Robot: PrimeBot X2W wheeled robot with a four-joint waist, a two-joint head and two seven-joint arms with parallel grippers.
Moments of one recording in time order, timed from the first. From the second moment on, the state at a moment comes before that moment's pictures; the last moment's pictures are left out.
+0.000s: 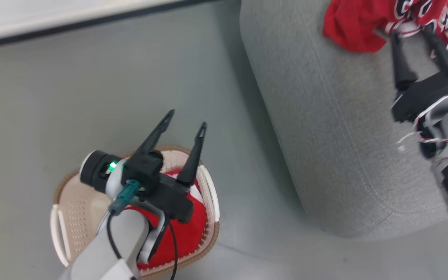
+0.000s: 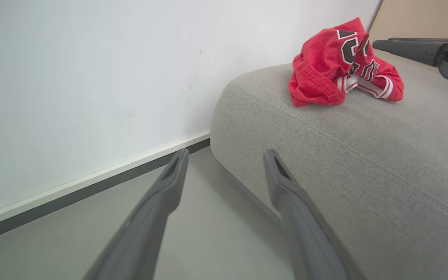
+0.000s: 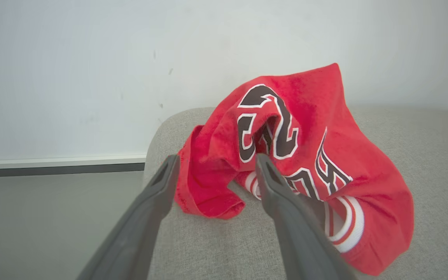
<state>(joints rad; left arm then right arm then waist) -0.55 0.21 -0.62 0.27 -0.39 0.11 -0.21 -1.01 -0.33 0.43 0.93 0.45 0.10 -0.25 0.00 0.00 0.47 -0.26</state>
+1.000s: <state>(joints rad) -0.08 0.22 -0.32 0.32 -0.49 0.12 -0.25 -0.34 -0.22 0.39 0.47 0.41 -0.05 -0.26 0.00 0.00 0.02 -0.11</state>
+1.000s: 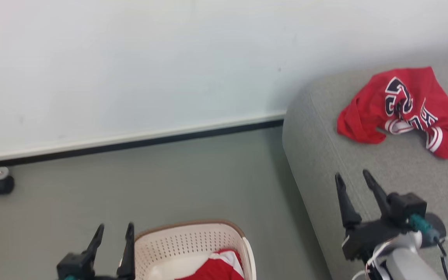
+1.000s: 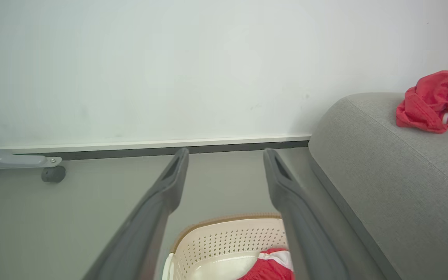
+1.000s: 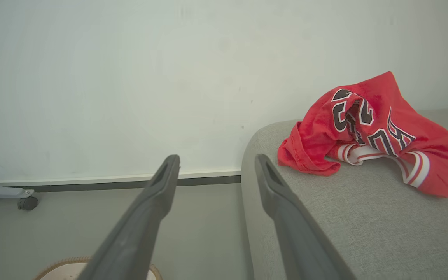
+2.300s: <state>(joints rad) 0.18 0.16 -0.09 0.09 -0.31 0.12 -0.25 -0.01 -0.24 0.31 0.12 0.34 -0.12 -0.26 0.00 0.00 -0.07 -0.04</state>
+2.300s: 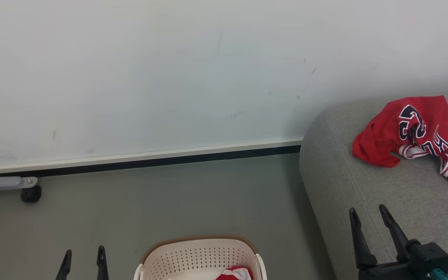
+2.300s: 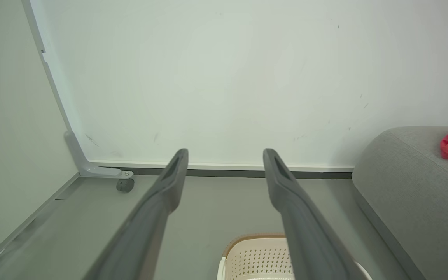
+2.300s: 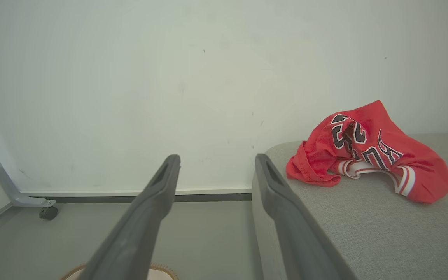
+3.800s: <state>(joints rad) -0.32 0.12 -0.37 0.51 -0.15 0.00 0.00 -0.35 -0.26 0.17 -0.07 0.25 -0.12 -0.26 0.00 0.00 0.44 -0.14</state>
